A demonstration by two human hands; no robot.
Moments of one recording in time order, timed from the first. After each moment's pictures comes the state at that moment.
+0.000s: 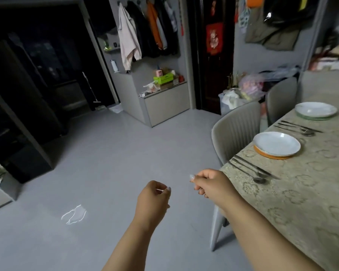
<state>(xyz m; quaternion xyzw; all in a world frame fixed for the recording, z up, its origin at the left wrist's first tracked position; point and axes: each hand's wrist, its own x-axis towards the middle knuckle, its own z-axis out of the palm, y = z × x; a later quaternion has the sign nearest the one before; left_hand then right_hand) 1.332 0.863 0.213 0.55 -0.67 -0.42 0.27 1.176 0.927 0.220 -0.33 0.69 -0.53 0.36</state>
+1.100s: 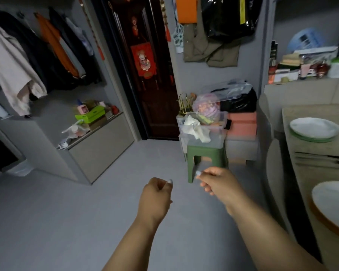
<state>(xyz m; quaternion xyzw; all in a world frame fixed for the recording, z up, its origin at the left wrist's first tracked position) 0.995 0.292 0.222 0.34 -0.80 -0.46 0.18 0.893 0.429 0.221 -0.14 0.73 -0.64 0.19</state>
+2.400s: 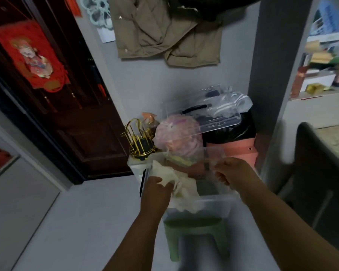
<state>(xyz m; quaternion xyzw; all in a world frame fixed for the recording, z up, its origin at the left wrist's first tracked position) 0.246 -0.058 0.133 0.25 -0.84 -0.48 0.02 0.223 0.147 0.183 0.08 0.77 -0.62 0.11</state>
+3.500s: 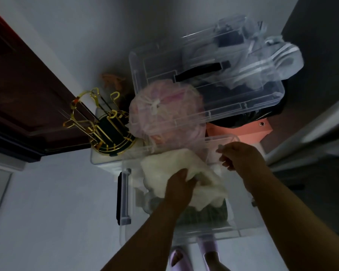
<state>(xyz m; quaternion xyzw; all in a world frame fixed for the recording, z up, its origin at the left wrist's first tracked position) 0.013 -0.059 -0.028 0.10 -0.85 -0.49 -0.18 -0.020 0.105 0.063 0.21 0.79 -0.55 0.15</state>
